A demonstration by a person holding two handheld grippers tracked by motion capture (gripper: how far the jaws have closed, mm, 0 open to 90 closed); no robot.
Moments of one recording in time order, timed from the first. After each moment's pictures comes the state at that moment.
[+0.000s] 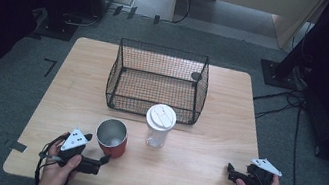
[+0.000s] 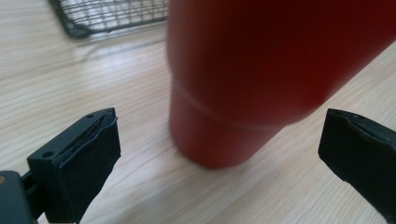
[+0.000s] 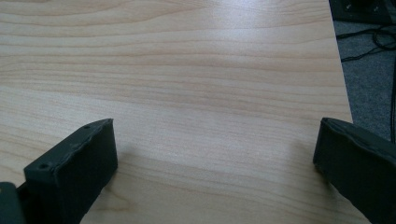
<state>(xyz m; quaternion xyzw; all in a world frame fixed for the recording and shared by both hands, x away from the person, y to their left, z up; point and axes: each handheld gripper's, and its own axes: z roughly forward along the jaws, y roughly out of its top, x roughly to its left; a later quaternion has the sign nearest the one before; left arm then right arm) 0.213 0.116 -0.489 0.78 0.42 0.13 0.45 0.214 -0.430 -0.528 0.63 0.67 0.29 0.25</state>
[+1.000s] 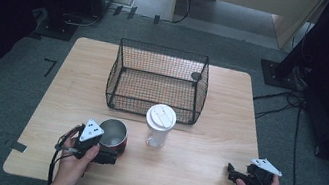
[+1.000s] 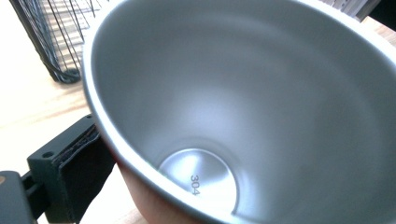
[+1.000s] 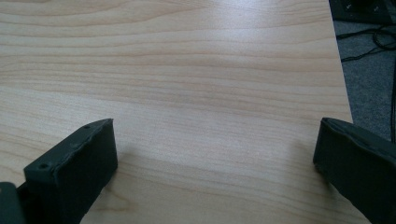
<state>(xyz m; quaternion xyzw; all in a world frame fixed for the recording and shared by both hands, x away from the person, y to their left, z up) 0.232 0.077 -0.460 0.77 0.44 0.16 0.44 0.214 -0.430 -0.528 0.63 0.67 0.29 0.25</state>
